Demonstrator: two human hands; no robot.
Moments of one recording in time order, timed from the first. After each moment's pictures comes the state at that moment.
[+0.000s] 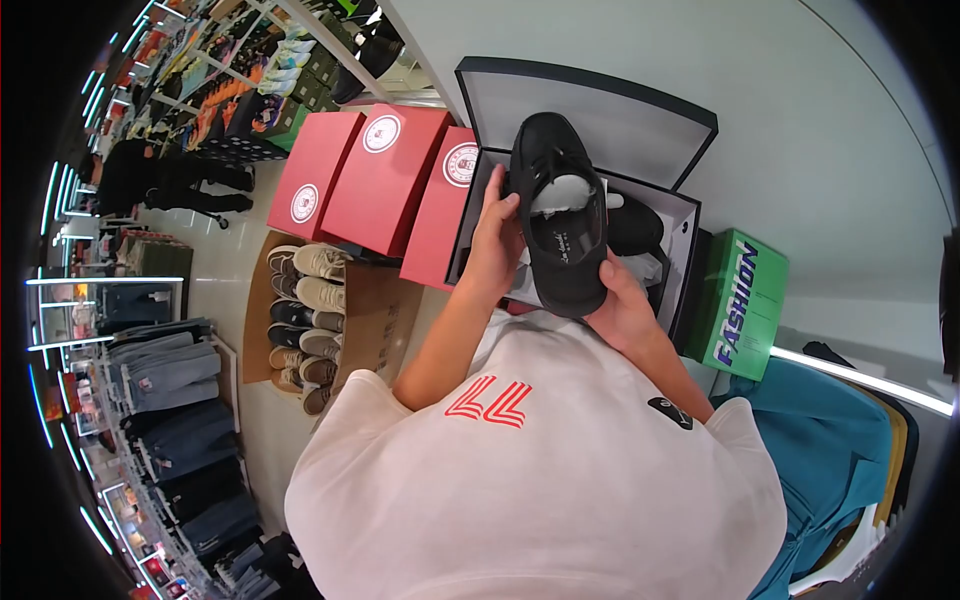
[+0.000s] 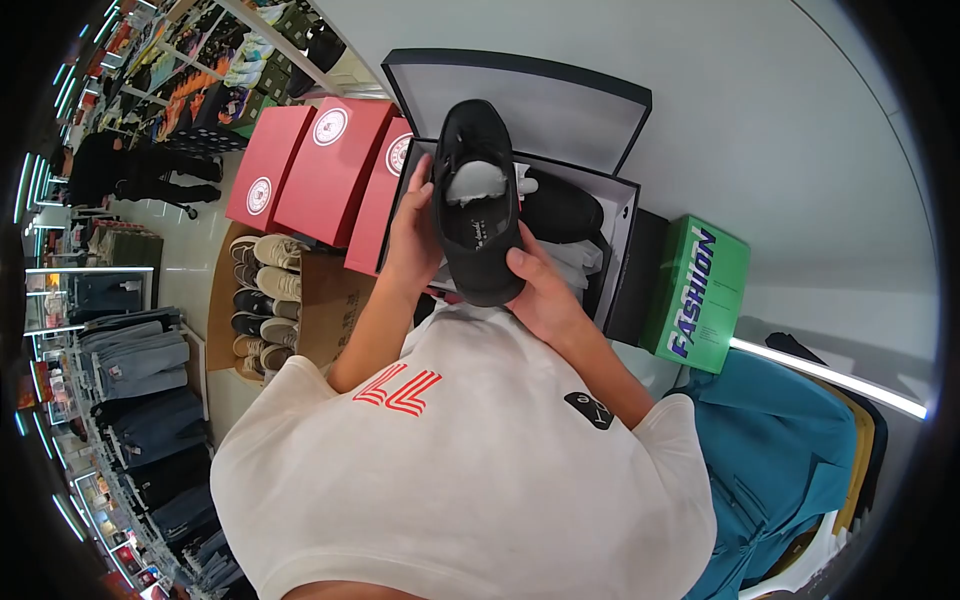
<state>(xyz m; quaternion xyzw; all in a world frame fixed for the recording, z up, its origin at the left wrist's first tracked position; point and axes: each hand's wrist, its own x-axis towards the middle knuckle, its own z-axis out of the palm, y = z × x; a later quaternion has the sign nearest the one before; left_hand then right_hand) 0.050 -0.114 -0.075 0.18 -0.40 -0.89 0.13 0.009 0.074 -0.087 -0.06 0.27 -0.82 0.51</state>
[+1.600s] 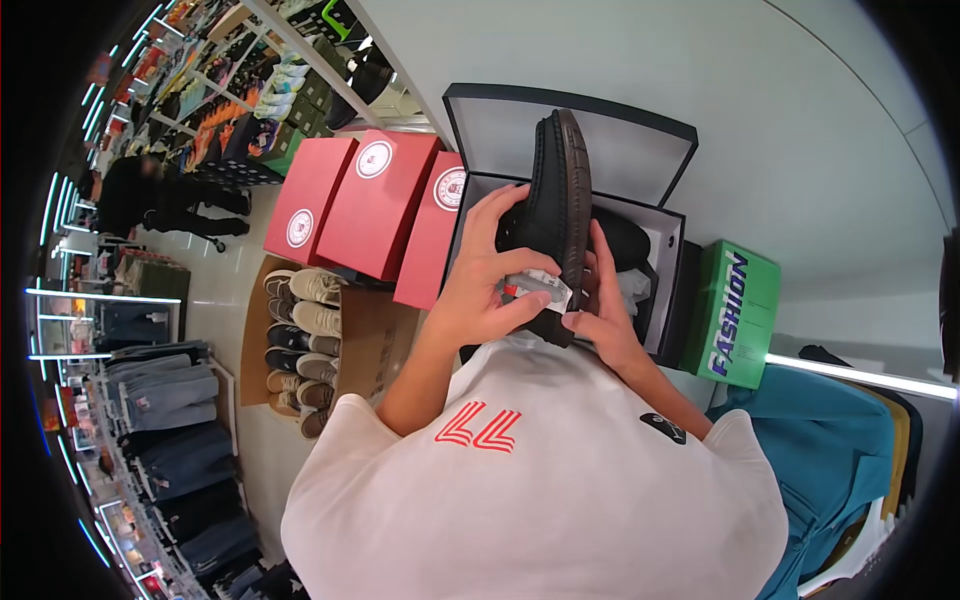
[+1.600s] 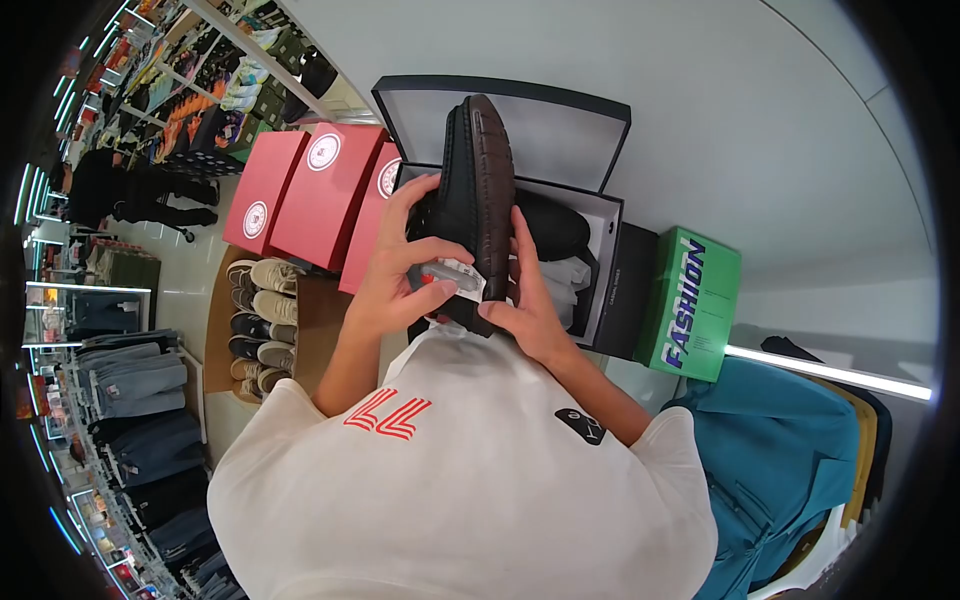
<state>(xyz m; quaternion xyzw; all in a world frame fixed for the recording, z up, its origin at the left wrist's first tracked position) 0.074 -0.128 -0.024 -0.11 -0.86 -0.45 0.20 0.011 0.075 -0.081 -0.24 0.53 -0.75 0.31</state>
